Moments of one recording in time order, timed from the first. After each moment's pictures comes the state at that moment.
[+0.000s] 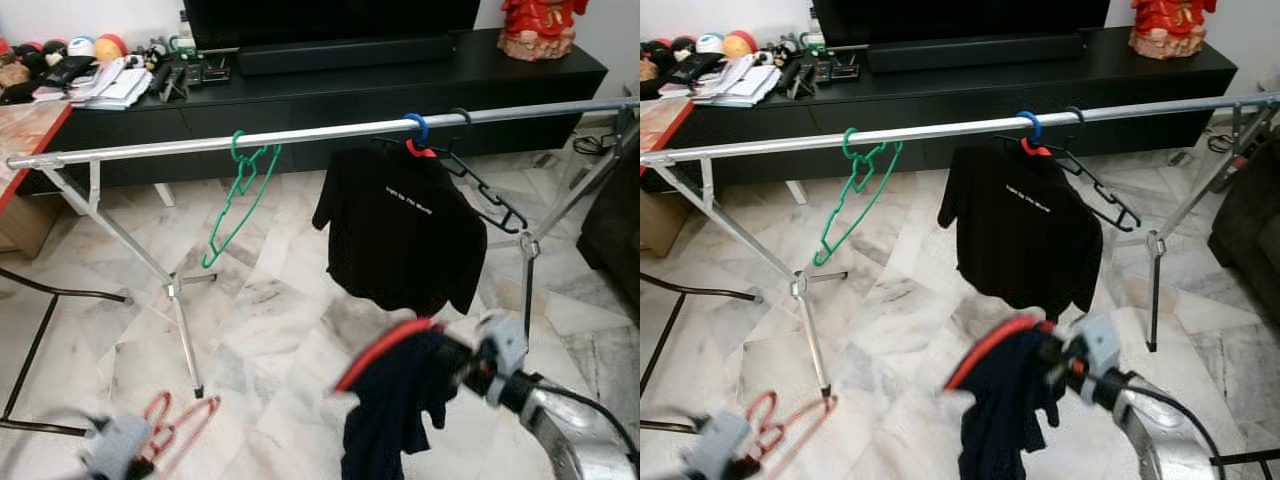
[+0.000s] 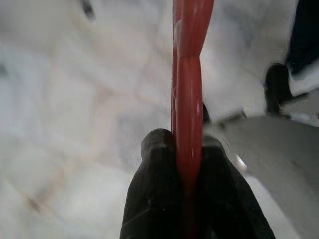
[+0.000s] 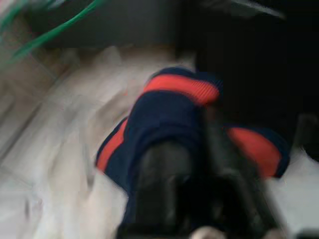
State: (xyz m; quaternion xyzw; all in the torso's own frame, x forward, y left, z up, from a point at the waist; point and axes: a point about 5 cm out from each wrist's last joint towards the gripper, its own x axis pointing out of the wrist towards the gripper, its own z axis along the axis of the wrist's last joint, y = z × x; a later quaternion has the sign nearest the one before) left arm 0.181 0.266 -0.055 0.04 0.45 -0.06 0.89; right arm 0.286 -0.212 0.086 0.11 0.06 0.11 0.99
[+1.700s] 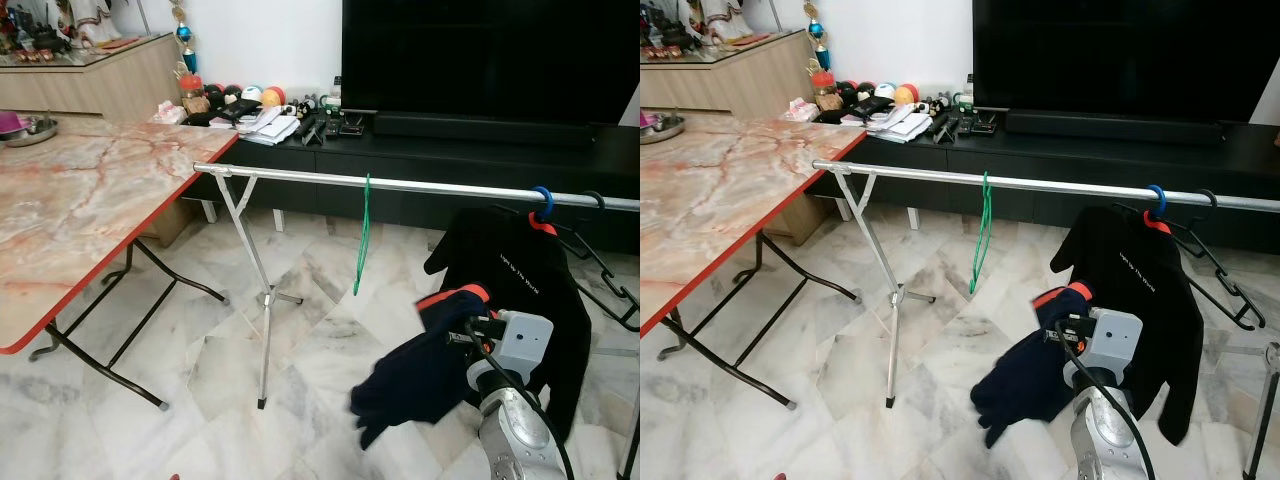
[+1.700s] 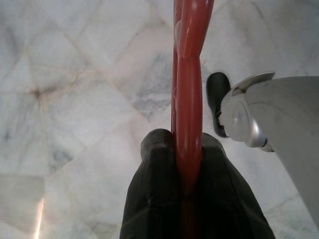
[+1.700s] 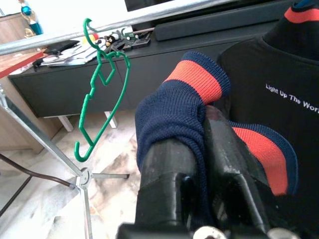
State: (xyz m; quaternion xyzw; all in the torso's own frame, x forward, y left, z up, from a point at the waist) left arm 0.140 0.237 -0.093 0.04 0.51 0.04 0.86; right arm 0.284 -0.182 0.092 0.08 0.01 -0.04 1.00
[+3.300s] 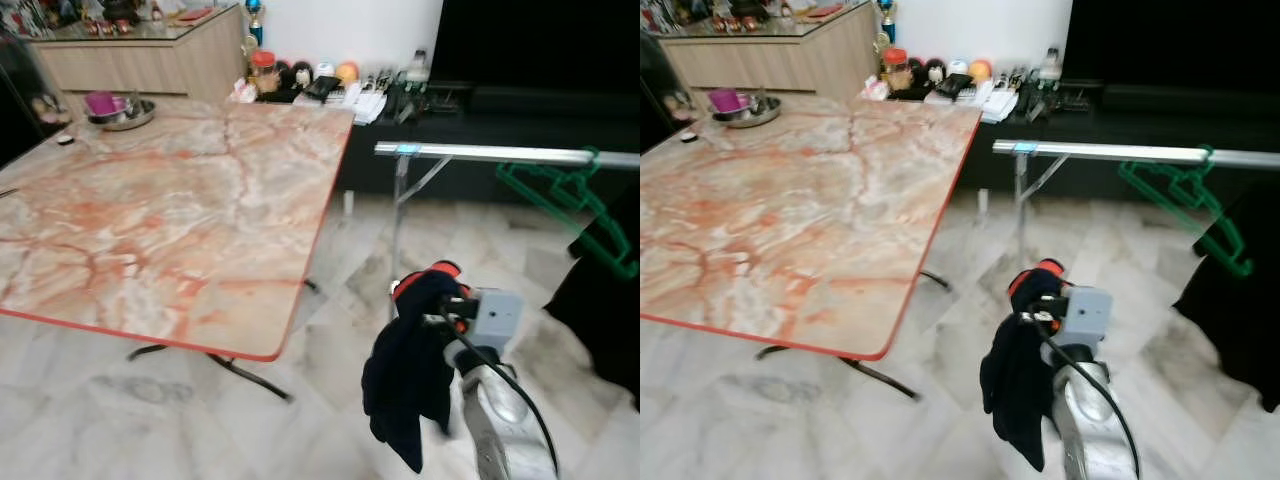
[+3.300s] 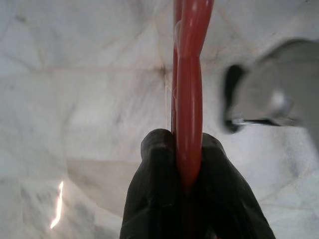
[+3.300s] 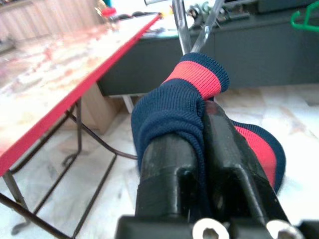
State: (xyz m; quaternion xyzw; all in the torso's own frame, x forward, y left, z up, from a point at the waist) left arm 0.123 0.235 -0.100 0.01 0.55 0.06 0.83; right arm 0.296 -0.163 0.100 0.07 -0.01 0.01 1.00
